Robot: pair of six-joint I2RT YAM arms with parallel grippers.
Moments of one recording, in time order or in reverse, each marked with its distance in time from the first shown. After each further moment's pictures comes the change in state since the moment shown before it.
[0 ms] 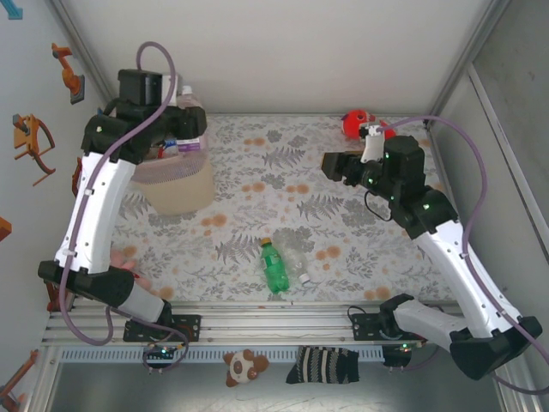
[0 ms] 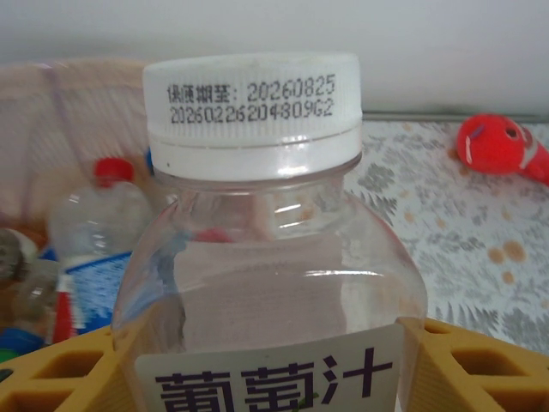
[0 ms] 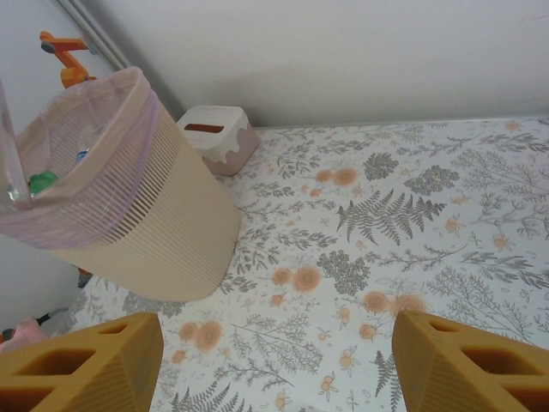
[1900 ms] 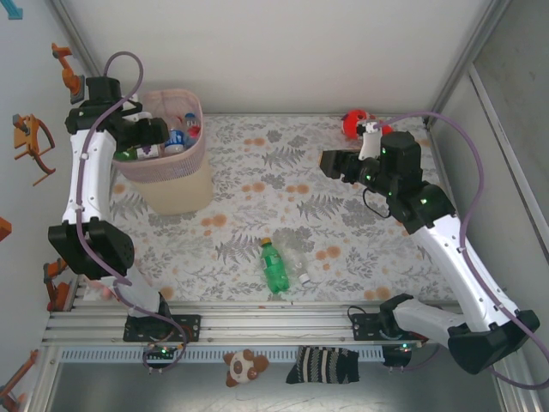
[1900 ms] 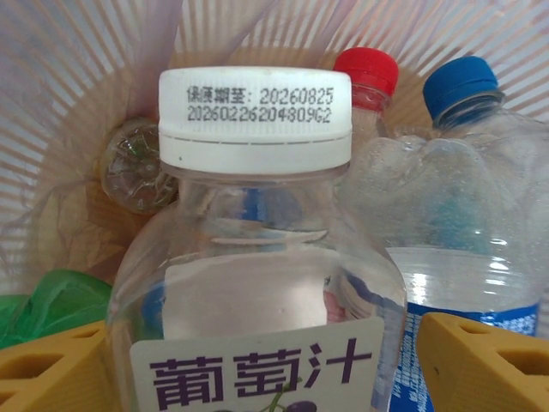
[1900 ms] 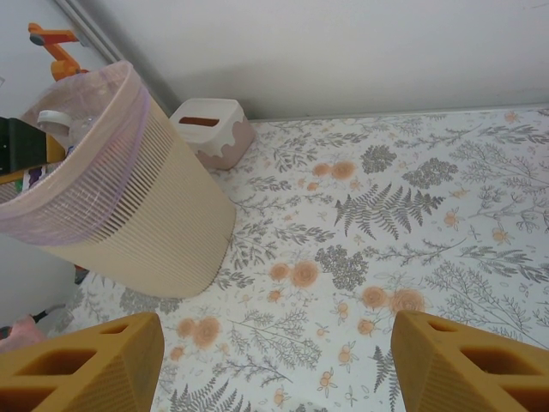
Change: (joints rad) left arm 0.385 0.193 -0.109 -0.023 0.177 0.109; right arm 0.000 0.030 0.029 -0.025 0.000 0.001
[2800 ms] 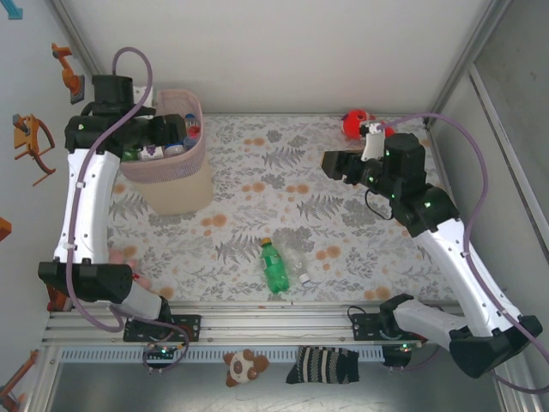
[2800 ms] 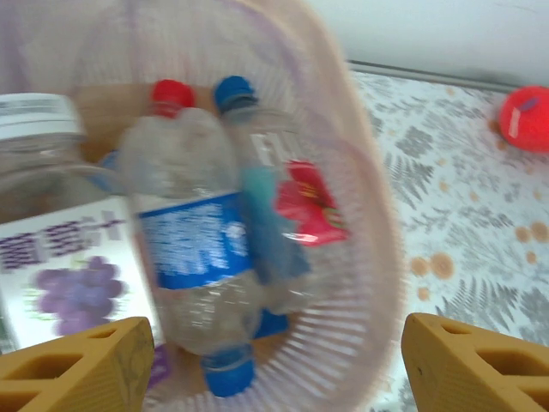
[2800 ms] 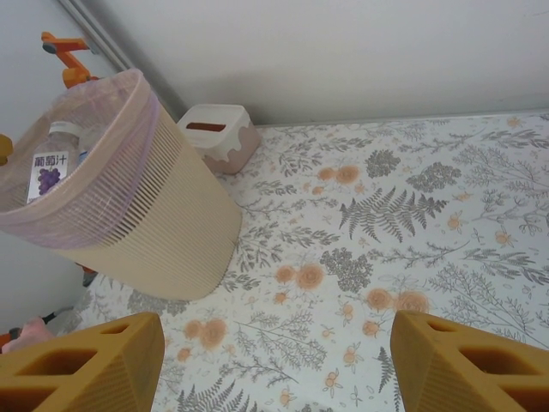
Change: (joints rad) left arm -0.214 -0.194 0.015 -0.035 0.014 -0.076; right arm 0.000 -0.028 0.000 -0.006 -0.005 0.007
